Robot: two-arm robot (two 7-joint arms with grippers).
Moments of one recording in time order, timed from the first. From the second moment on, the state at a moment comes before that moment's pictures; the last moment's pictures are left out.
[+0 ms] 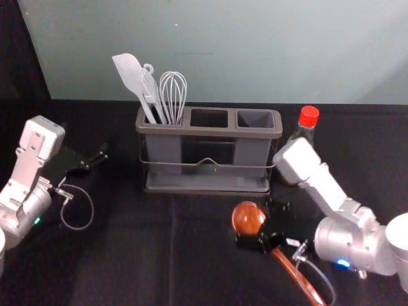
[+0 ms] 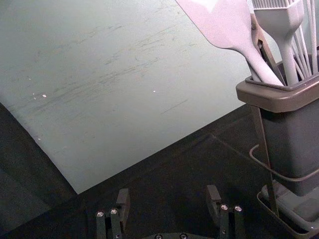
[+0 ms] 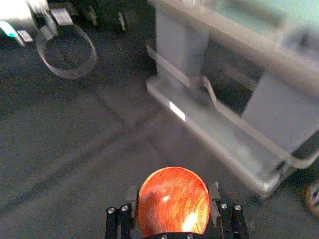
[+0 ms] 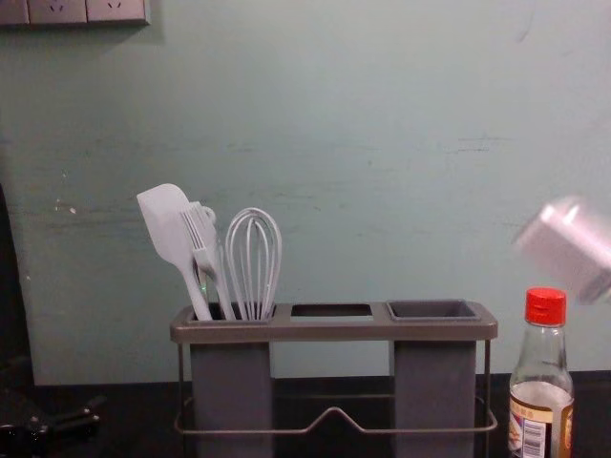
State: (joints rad) left arm -0.20 0.60 0.45 -1.41 -0.25 -0.12 0.03; right arm 0.12 0.52 -0.43 -1.82 0.20 0.58 0.47
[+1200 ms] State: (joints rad) left arm -0.20 0.60 0.45 -1.41 -0.25 -0.12 0.03; right arm 0.30 0.29 -0.30 -1.67 0.28 -0.08 0.33
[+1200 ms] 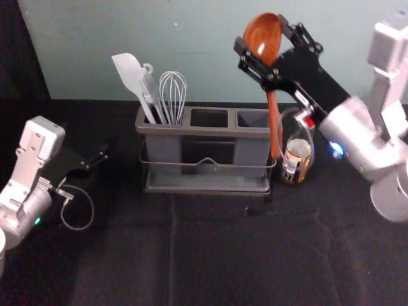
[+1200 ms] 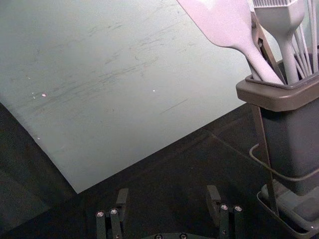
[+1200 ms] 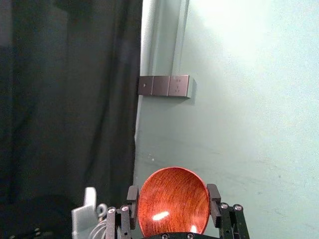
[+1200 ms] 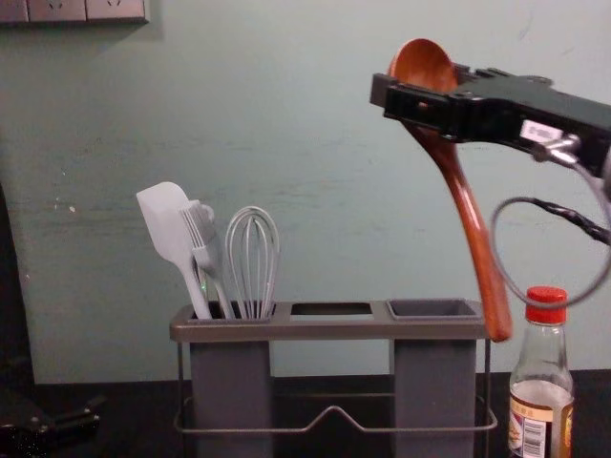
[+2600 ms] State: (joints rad) left arm -0.20 0.60 0.45 -1.41 -0.25 -0.12 0.03; right arm 0.56 0.12 -0.34 -1.24 0.13 -0.17 0.29
